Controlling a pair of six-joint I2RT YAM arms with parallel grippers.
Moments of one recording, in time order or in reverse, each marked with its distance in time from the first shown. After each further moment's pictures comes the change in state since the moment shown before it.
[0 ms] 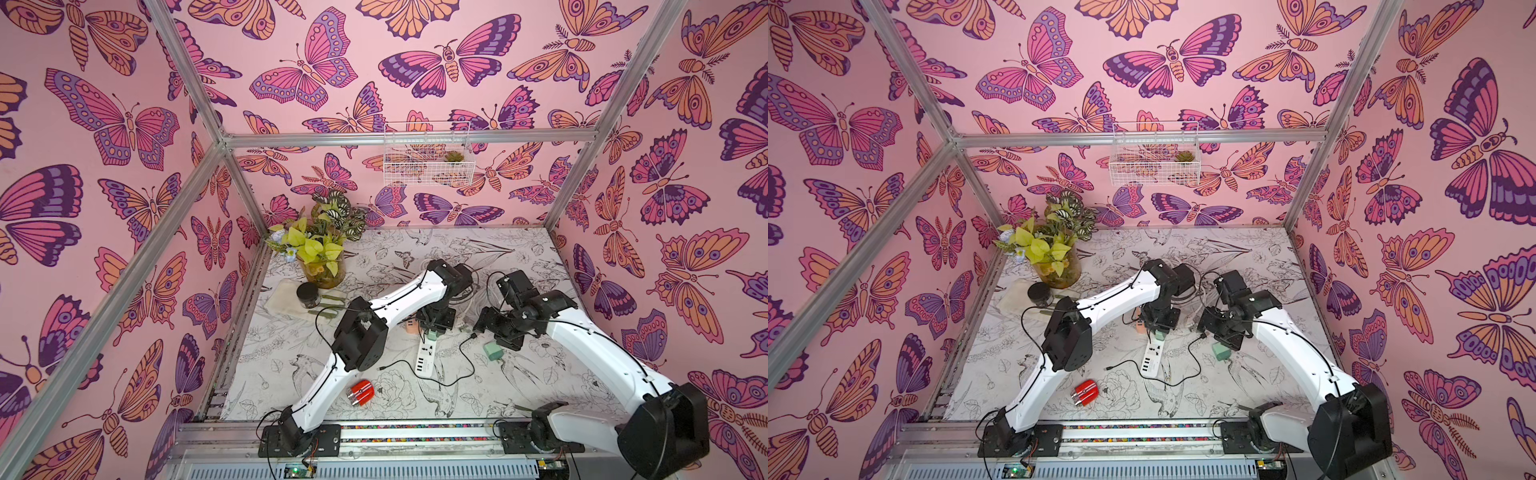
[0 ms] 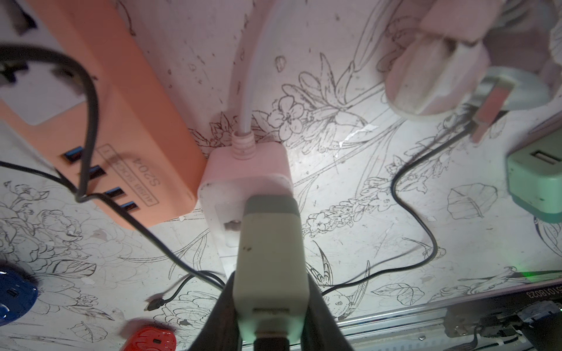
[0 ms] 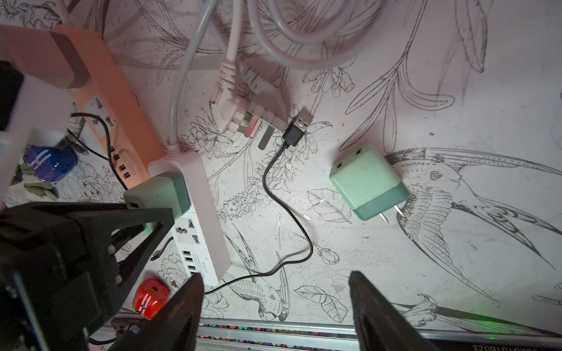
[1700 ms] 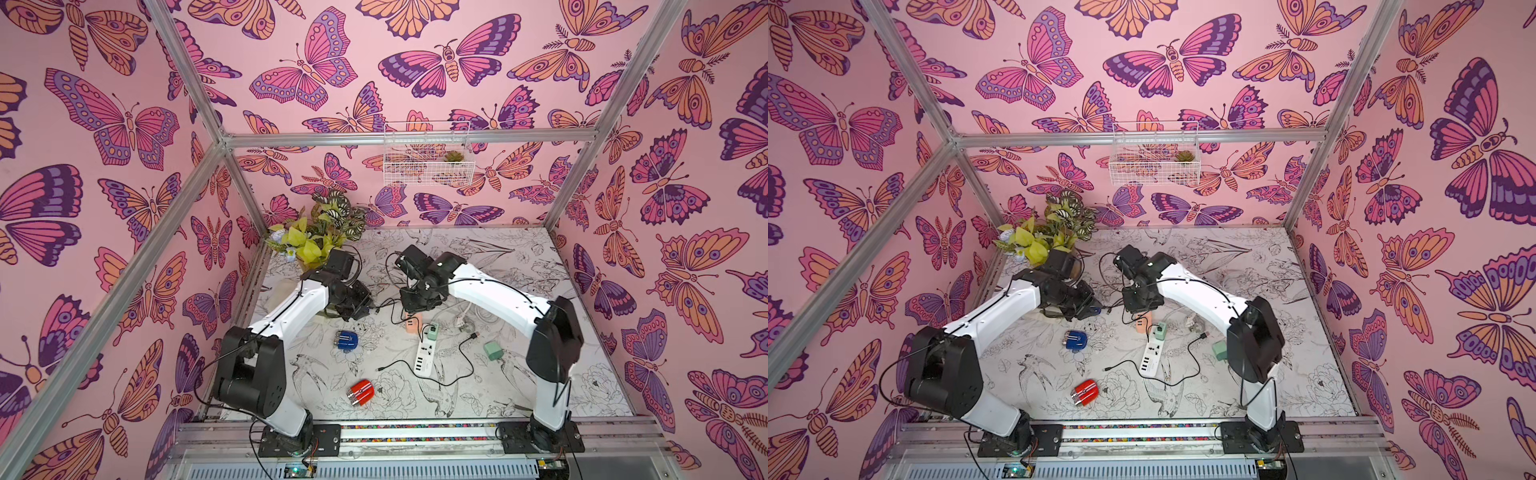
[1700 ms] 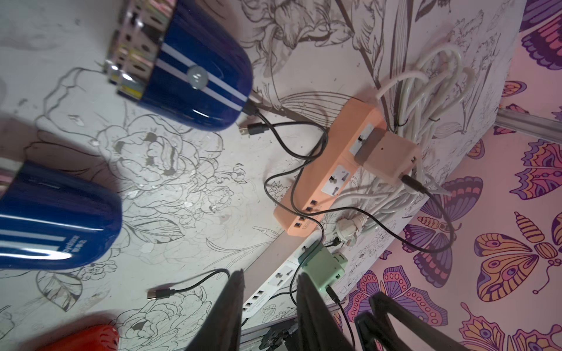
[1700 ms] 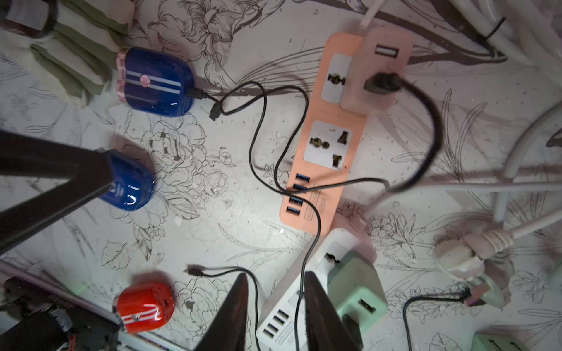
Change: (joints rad) left arm 0.629 -0.818 -1.070 0.709 0.327 -0.485; right arm 0.470 0.761 0.833 -0.088 0.201 -0.275
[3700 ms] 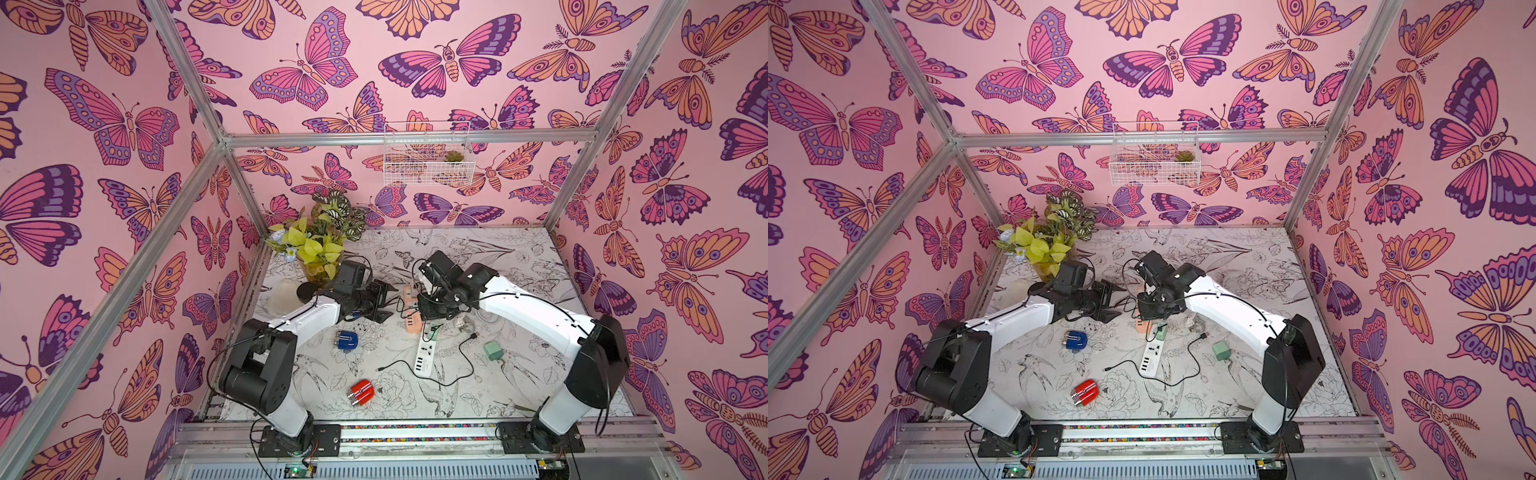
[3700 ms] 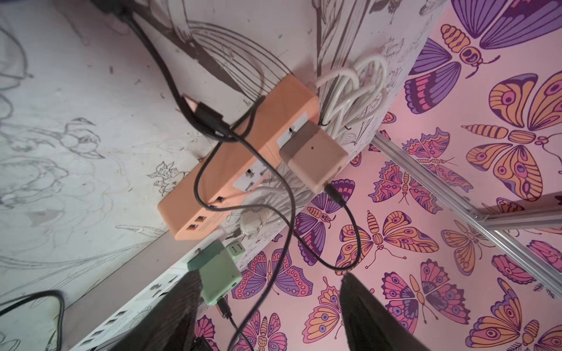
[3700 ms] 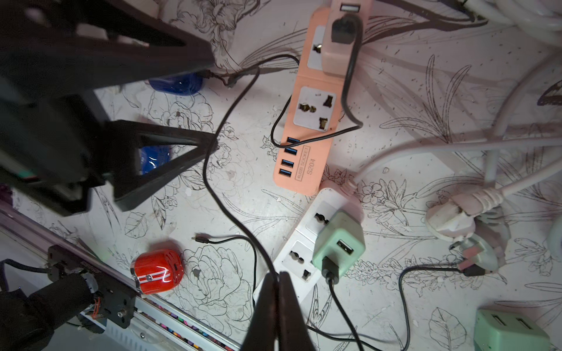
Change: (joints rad) left arm -0.112 0.077 -0.207 0.681 0.131 -0.661; right arm -0.048 -0.349 -0.365 0.183 -0.104 0.027
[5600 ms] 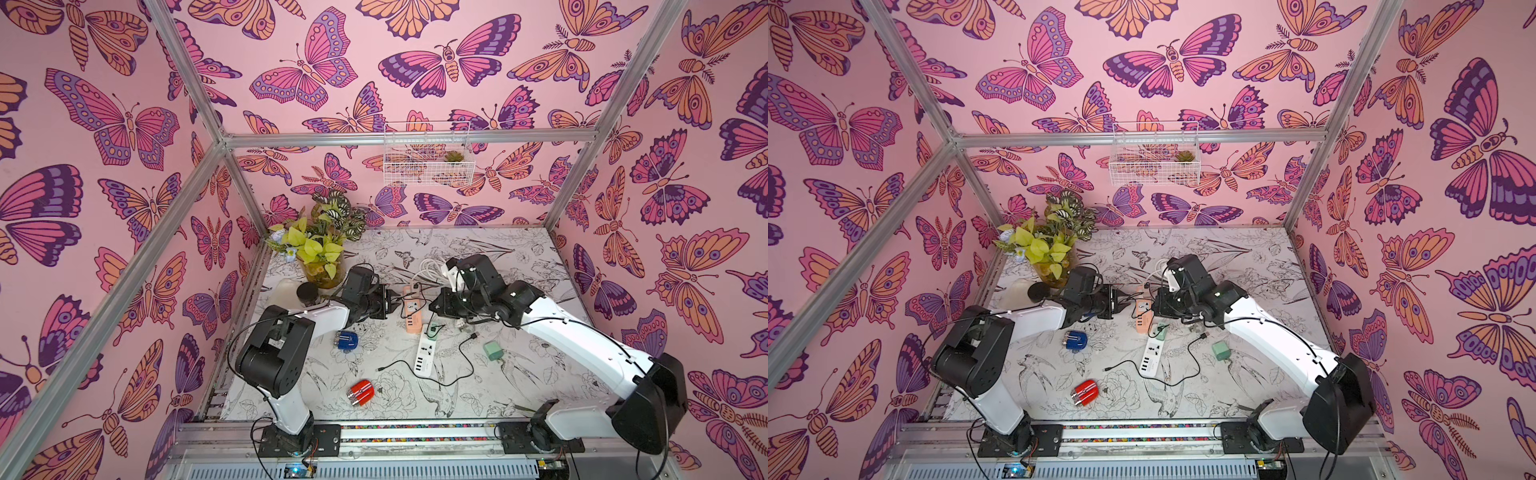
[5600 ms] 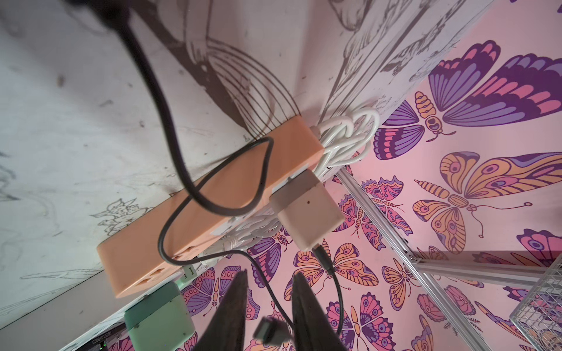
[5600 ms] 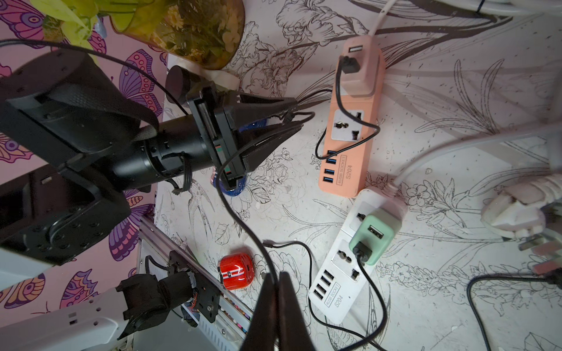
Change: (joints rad) left arm -0.038 0.107 -0.045 0.249 -0.069 -0.272; right arm -0.108 -0.277 -0.266 0.277 -0.204 0.160
